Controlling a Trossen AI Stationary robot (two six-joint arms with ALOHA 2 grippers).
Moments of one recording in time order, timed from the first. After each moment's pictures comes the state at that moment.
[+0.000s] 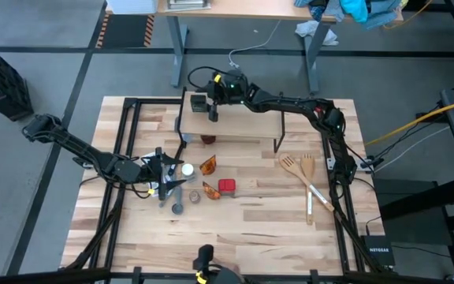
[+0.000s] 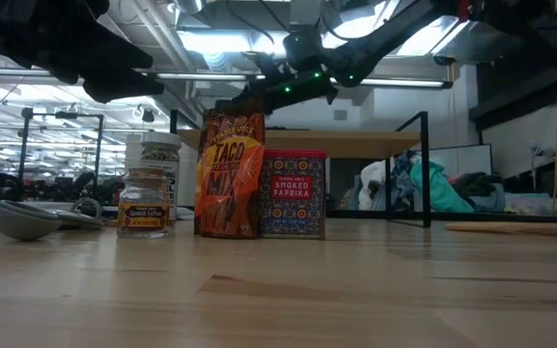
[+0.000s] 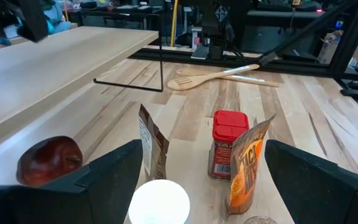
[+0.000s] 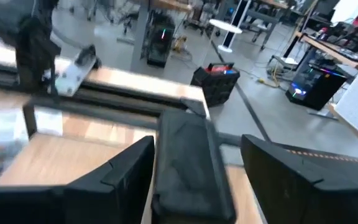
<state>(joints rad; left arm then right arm) -0.42 0.80 0.24 0.32 -0.63 -0.18 -0.50 2.12 1.66 0.24 -0.38 -0.39</state>
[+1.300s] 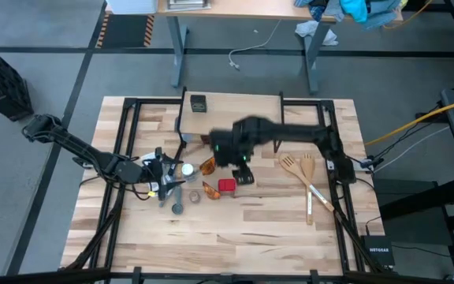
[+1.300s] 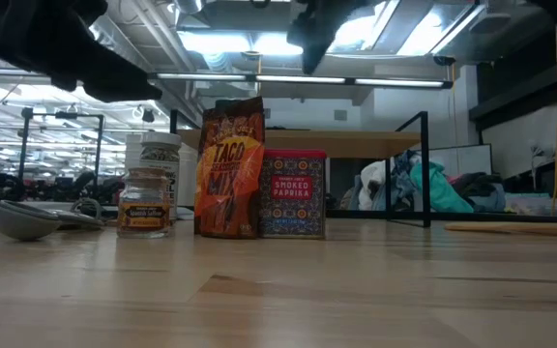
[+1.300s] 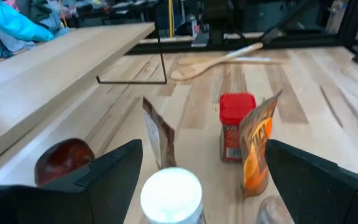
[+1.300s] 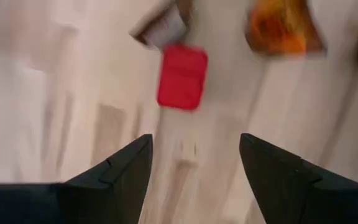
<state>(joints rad) -0.42 0.80 0.24 0.26 -0.63 -0.08 0.00 2.11 2.24 -1.50 -0.19 -0.20</state>
